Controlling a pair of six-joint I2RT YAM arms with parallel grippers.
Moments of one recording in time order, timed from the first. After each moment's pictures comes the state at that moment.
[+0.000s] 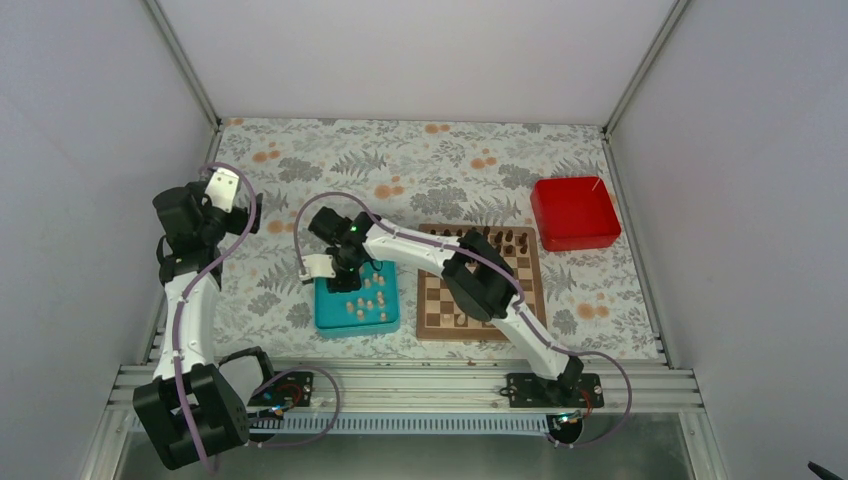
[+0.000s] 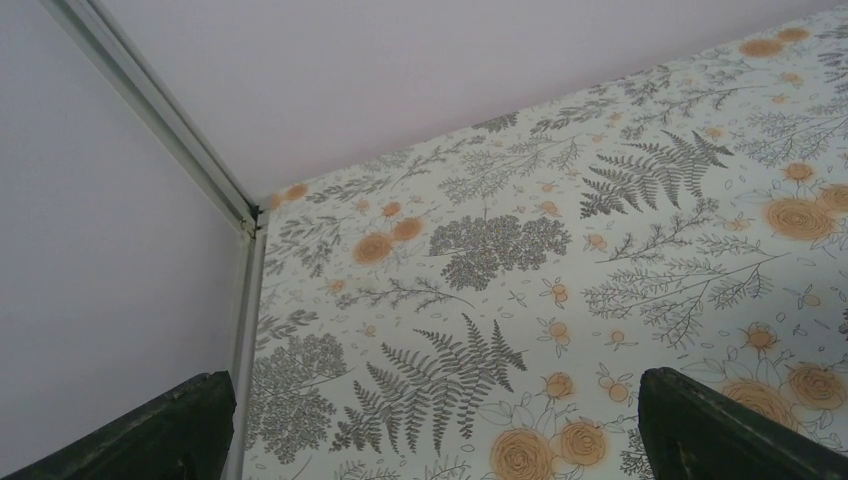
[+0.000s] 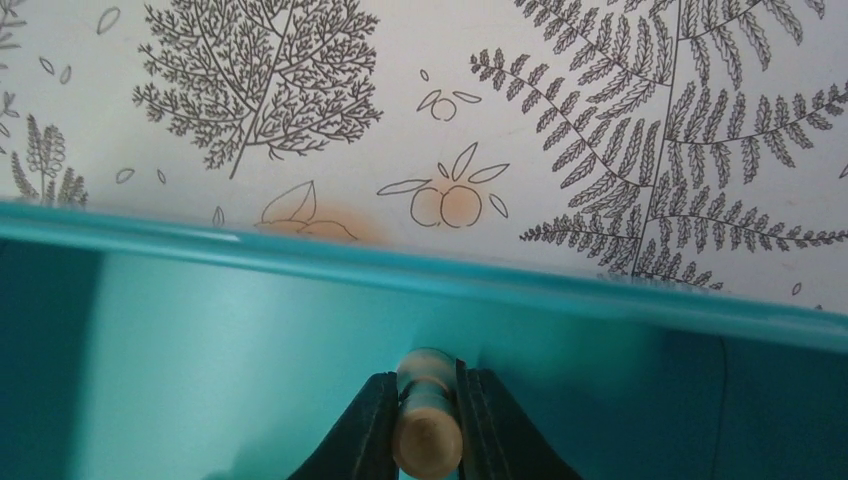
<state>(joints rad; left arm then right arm) 0.35 1.00 0.69 -0.09 0.40 0.41 1.05 2.39 1.99 -0.83 -0.31 -0.72</state>
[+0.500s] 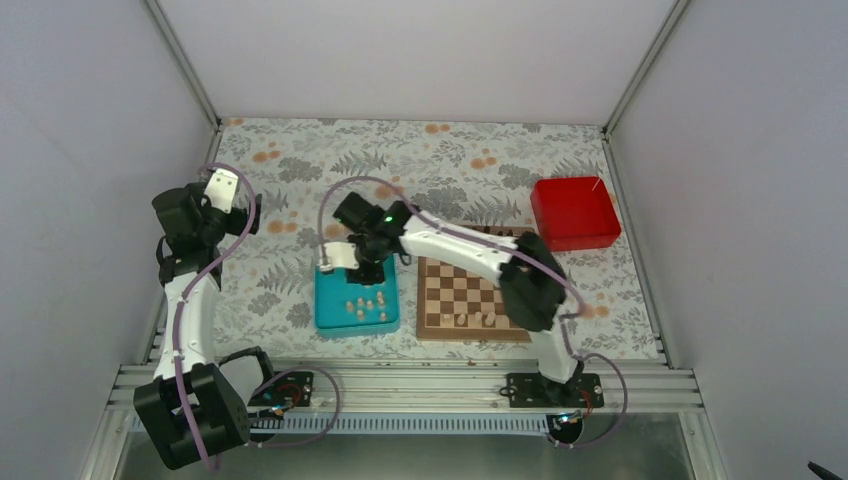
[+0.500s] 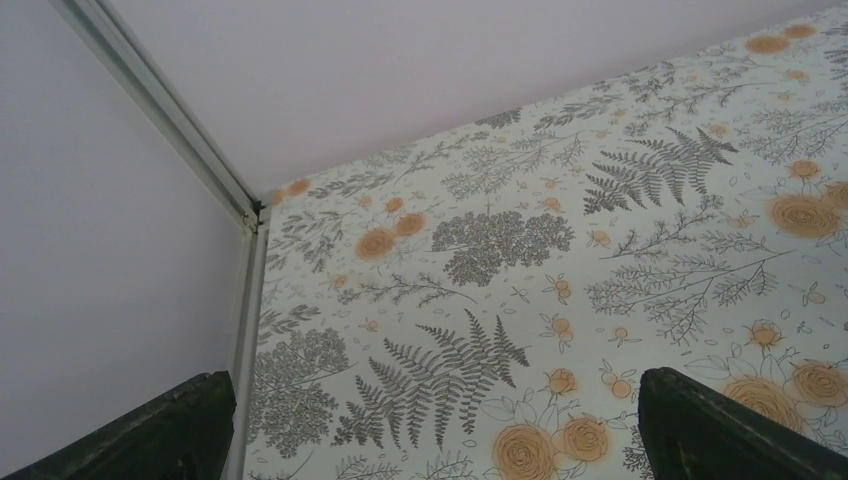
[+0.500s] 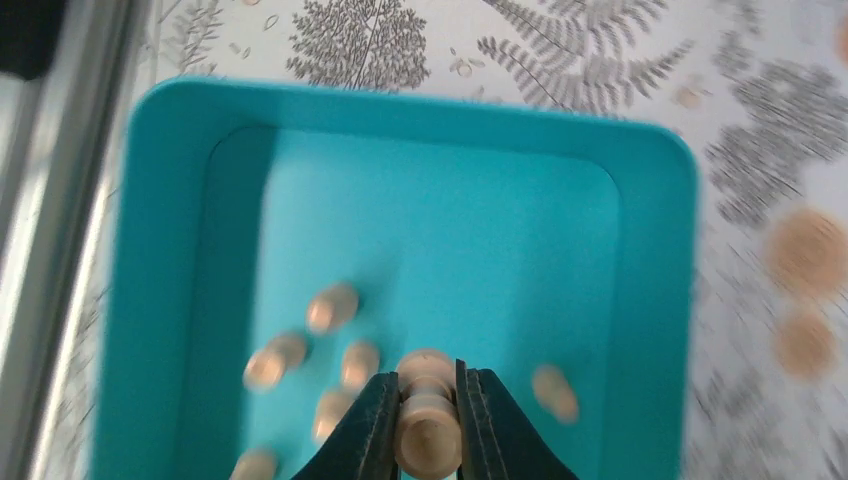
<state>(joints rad) 0.36 1.00 0.69 -0.09 0.40 0.41 1.03 2.11 1.77 -0.84 -0.29 -0.71</state>
